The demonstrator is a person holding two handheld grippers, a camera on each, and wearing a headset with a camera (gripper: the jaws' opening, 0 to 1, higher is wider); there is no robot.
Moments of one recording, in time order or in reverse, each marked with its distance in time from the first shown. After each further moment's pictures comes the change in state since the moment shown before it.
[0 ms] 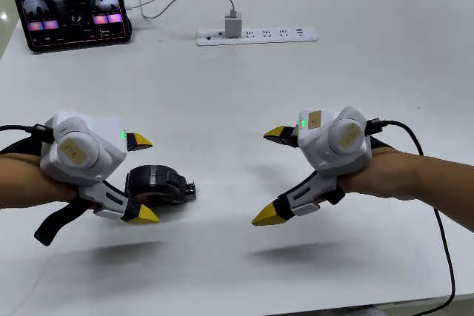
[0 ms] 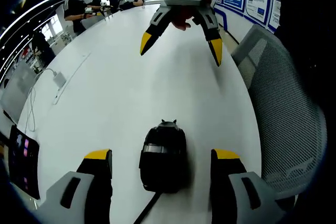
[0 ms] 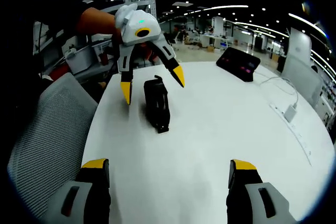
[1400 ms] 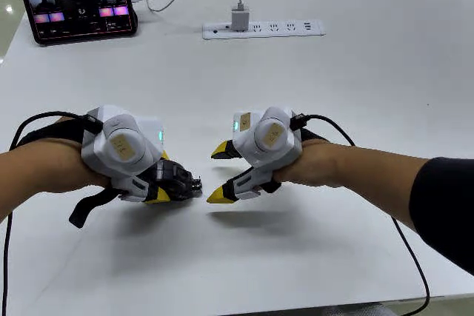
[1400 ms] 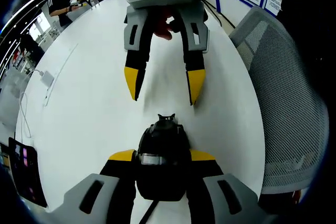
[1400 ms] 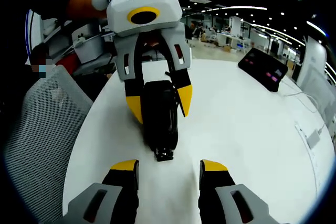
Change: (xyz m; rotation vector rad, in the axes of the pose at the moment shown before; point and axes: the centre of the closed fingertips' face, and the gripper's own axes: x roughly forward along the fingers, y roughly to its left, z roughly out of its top) left arm 0.019 -0.003 -0.009 0.060 0.144 -0.039; right arm 0.077 0.004 0.029 -0.099 0.047 0.095
